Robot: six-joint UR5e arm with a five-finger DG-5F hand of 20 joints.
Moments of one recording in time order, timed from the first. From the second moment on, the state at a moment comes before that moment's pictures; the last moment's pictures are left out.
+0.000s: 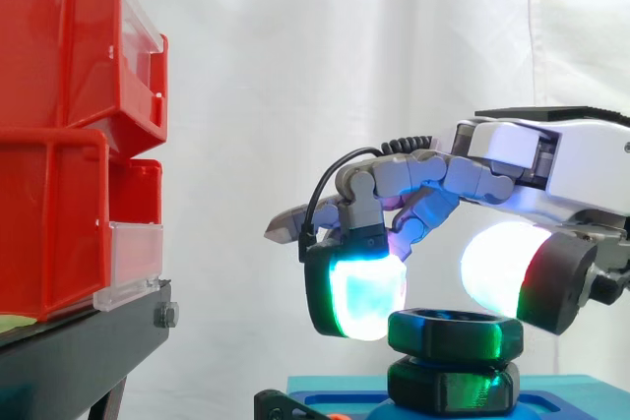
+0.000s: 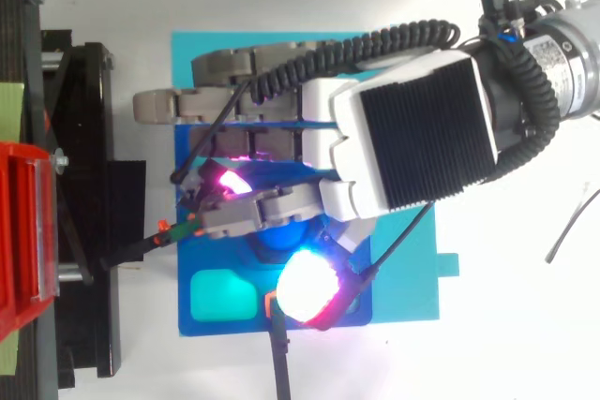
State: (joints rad) arm -0.01 -2.28 -1.29 -2.51 -1.98 -1.70
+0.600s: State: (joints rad) arm -0.01 -2.28 -1.28 -2.50 -2.00 -1.70
